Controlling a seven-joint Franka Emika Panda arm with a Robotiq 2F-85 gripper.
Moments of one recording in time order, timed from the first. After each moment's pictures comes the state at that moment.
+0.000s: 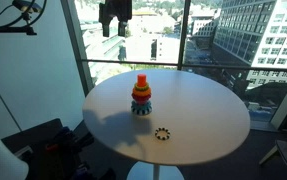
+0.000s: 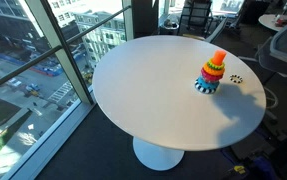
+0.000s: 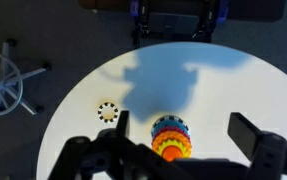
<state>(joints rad) 0.00 -0.29 0.01 -2.09 -0.11 1.57 -0.03</state>
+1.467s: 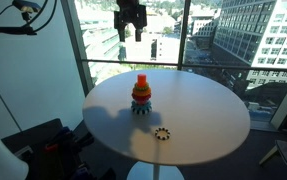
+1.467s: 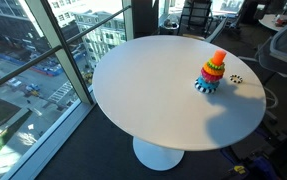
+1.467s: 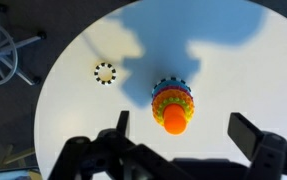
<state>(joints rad) 0.00 -0.19 0.01 -2.07 -0.10 1.79 -0.03</state>
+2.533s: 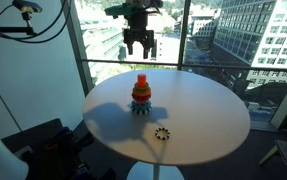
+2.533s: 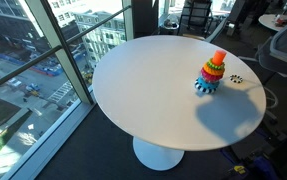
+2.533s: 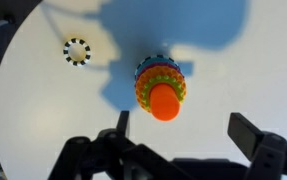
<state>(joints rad) 0.00 -0.05 0.00 -2.08 -0.01 1.98 -0.06</state>
